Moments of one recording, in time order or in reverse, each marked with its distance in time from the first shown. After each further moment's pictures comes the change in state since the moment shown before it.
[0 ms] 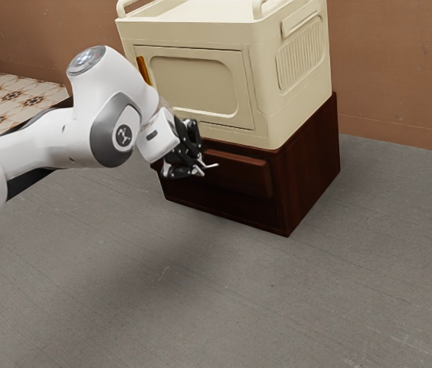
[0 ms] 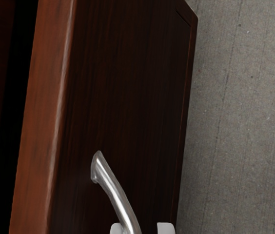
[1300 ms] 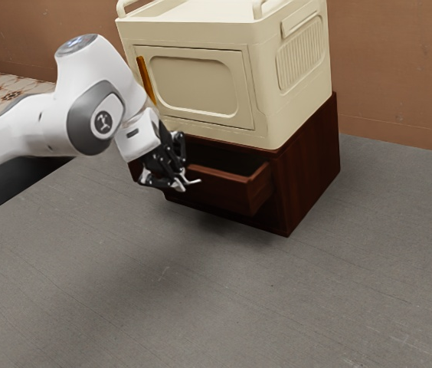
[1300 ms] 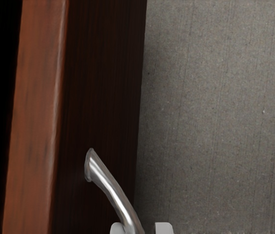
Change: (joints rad) arm -0.017 -0.070 0.033 -0.001 0.030 -0.260 0.035
